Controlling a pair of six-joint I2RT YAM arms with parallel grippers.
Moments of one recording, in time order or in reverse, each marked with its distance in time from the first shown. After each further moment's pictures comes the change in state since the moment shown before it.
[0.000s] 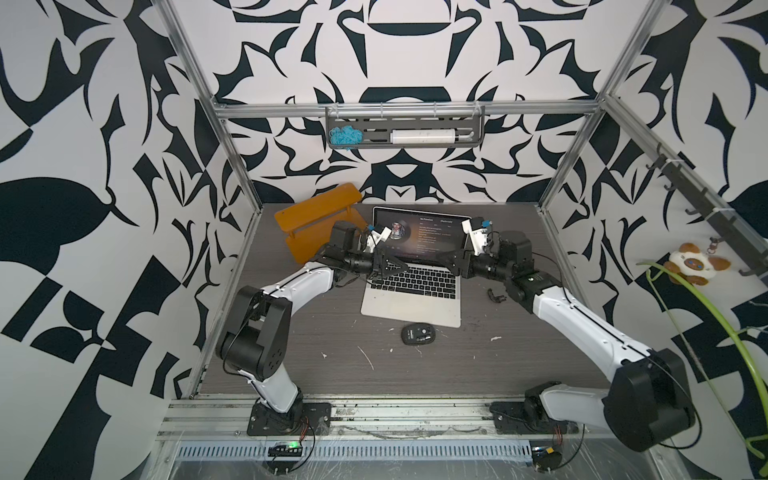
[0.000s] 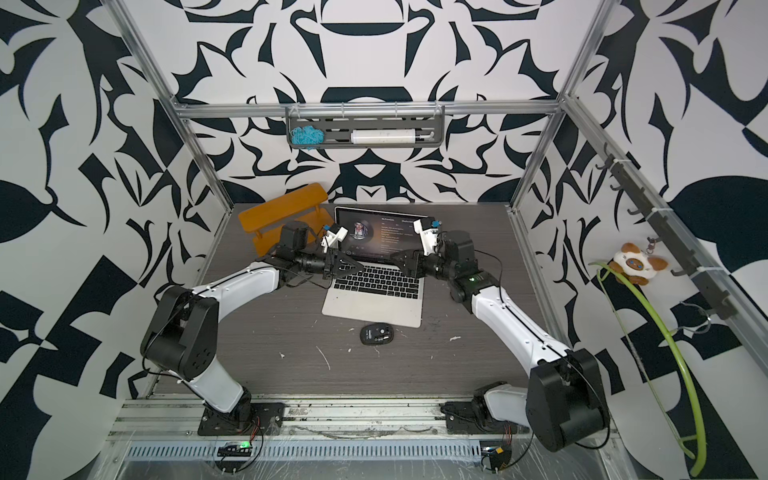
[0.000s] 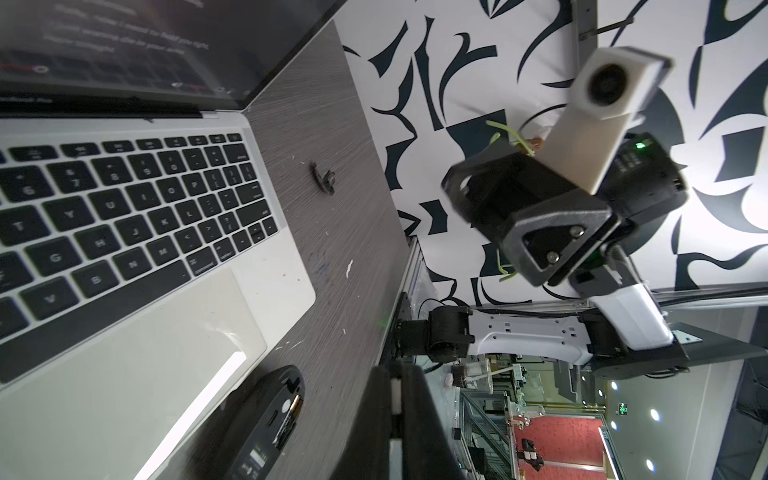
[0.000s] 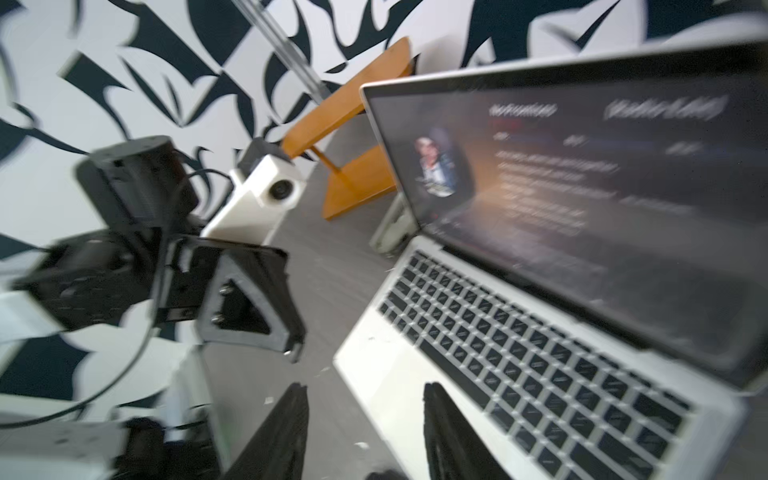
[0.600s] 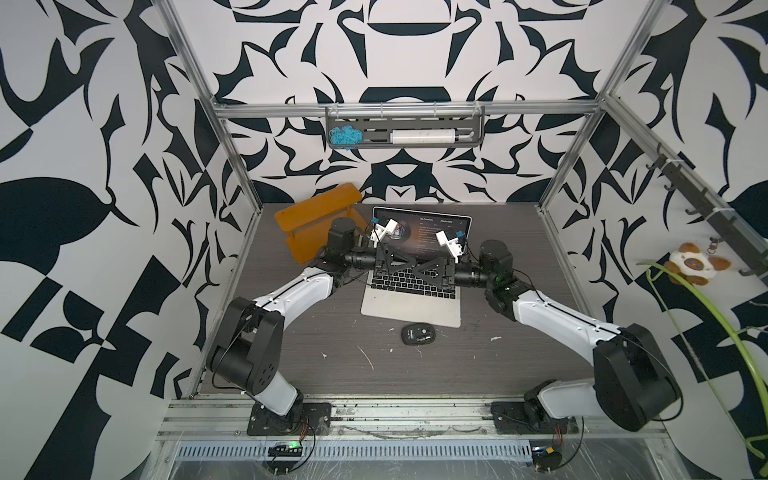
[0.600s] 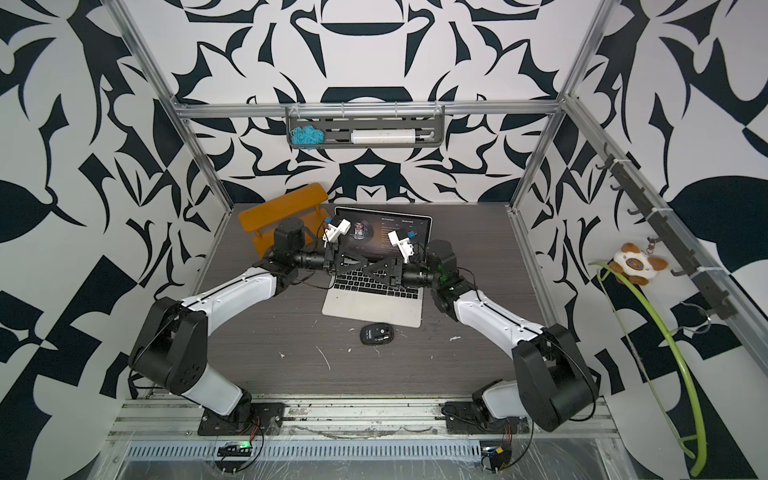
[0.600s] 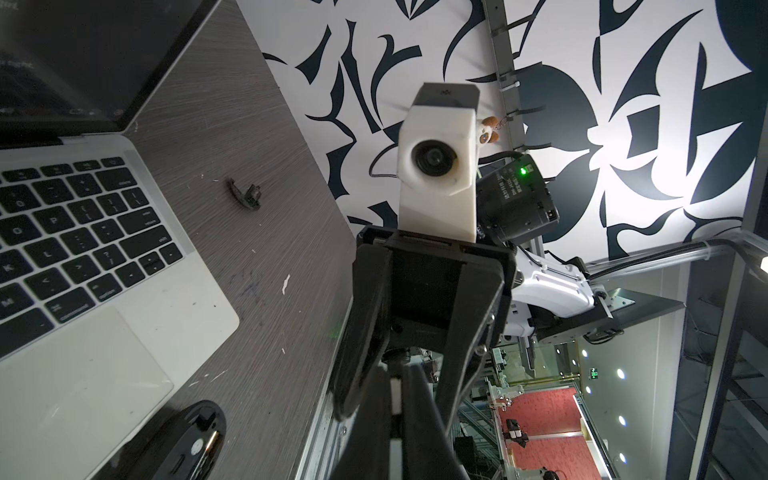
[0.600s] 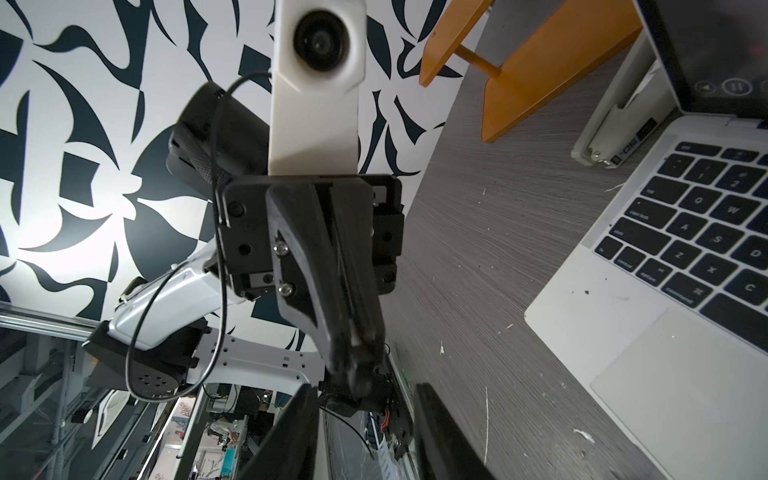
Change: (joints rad) left arm -0.046 -0.074 -0.028 0.228 0.040 -0.207; right arm 0.125 0.113 -0.050 0.375 -0.247 0.438
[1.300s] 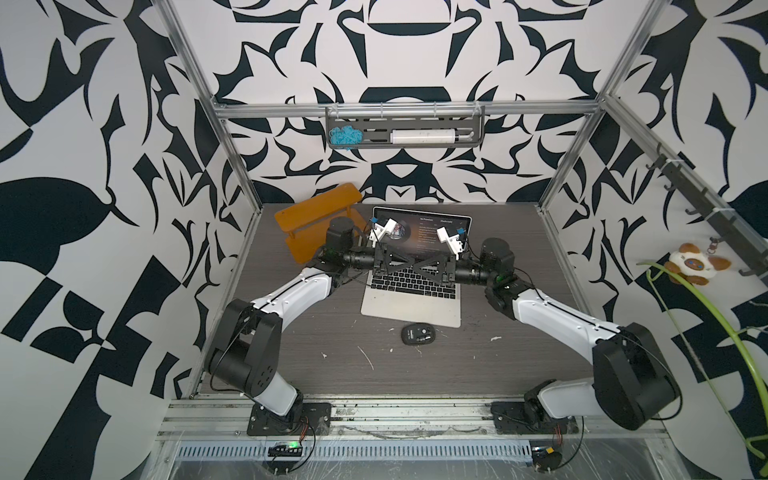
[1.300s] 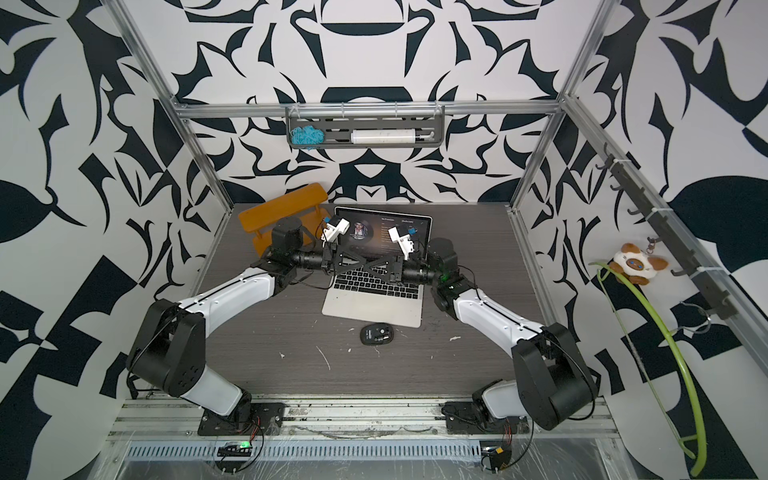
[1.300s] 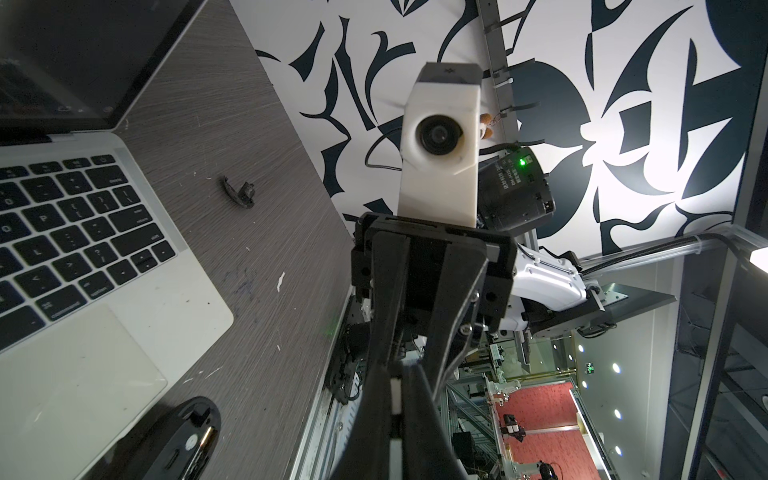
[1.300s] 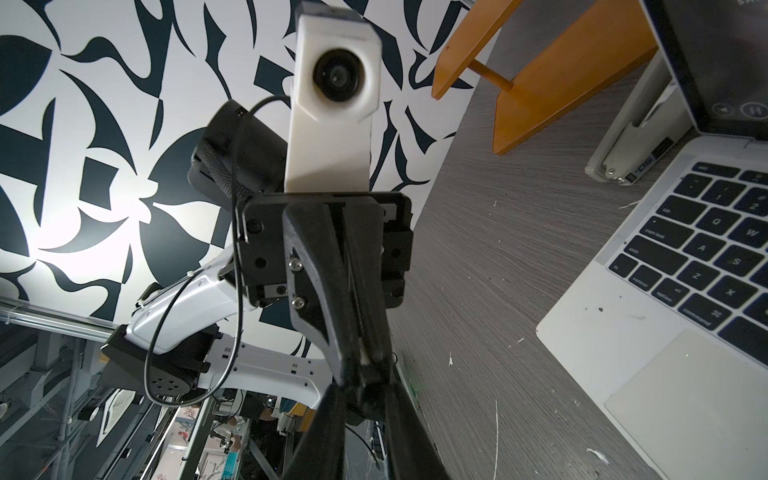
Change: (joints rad) left arm 0.002 -0.014 -0.005 -0.005 0.018 0.001; right arm 0.000 0.002 0.007 0.037 -0.002 0.025
